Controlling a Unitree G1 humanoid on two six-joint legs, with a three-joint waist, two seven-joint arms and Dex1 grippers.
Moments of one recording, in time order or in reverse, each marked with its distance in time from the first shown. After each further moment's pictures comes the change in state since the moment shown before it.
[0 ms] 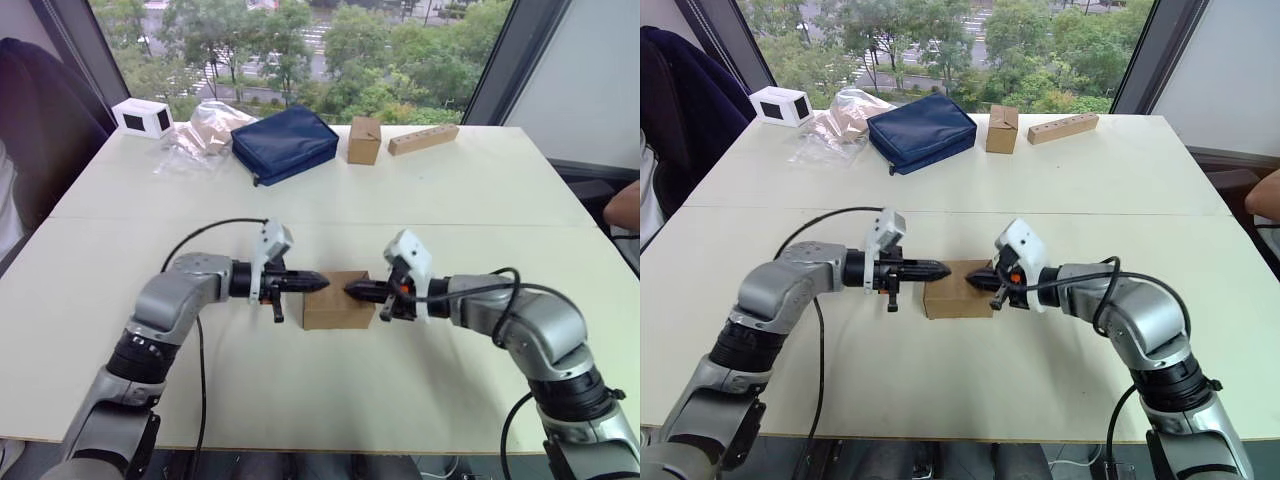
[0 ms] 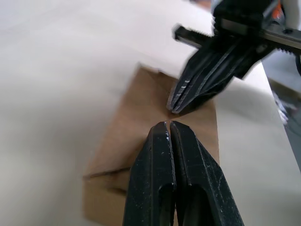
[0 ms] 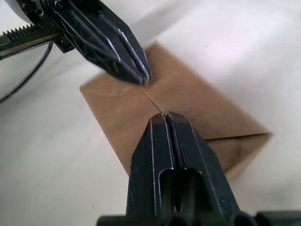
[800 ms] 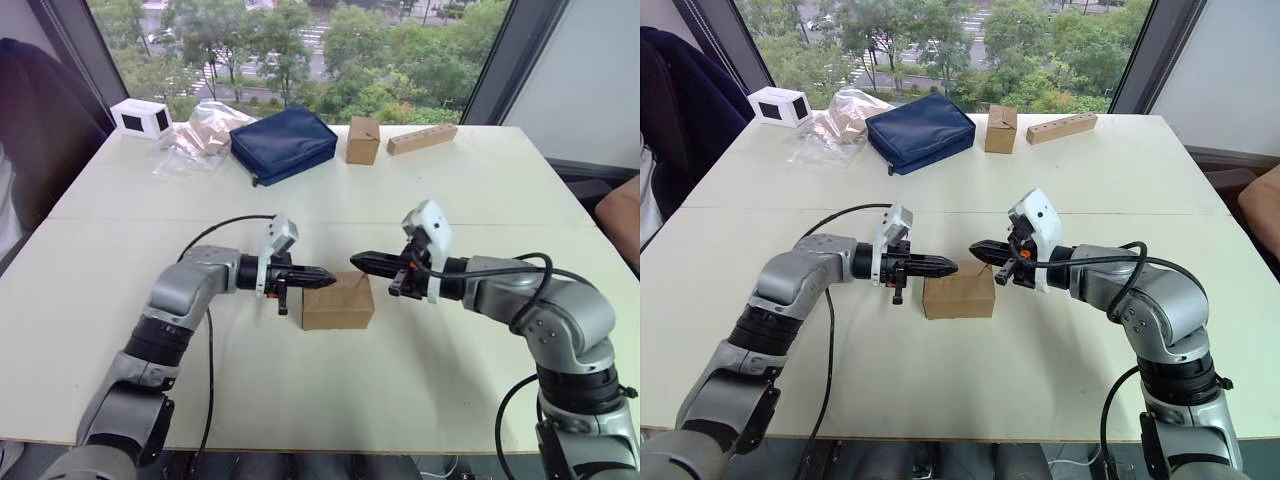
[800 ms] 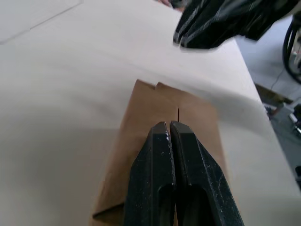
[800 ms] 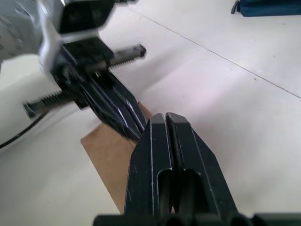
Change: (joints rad) left arm -0.080 -0.039 -0.060 0.166 0.025 -0.040 -0.134; right arm -0.005 0.040 -0.067 -0.029 0.032 0.033 -0.076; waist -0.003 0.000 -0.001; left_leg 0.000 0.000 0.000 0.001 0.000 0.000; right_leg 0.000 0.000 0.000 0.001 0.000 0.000
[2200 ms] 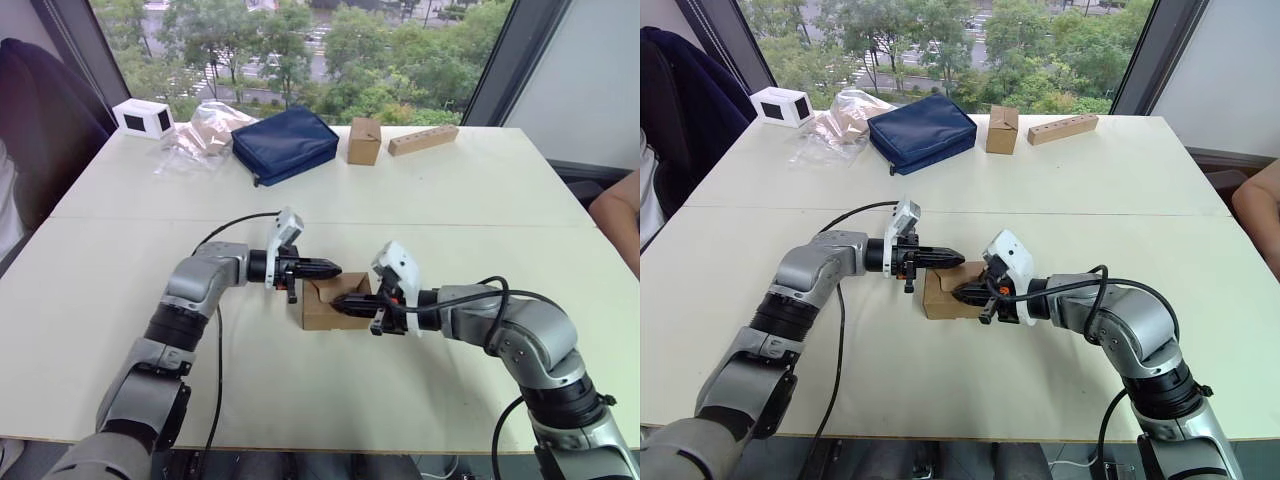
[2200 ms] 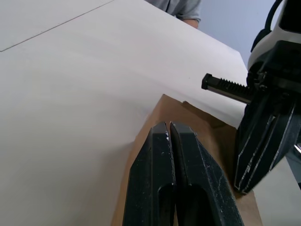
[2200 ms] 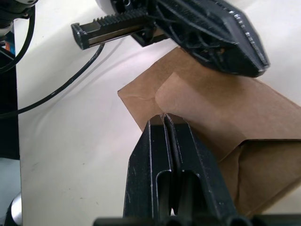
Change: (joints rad) left arm -0.078 -0.093 -0.019 0.235 0.054 -0.096 -0.009; right arm 0.064 0.006 0.161 0.020 -0.036 -0.008 0.061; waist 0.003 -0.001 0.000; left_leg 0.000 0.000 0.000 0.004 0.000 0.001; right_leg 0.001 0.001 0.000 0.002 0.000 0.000
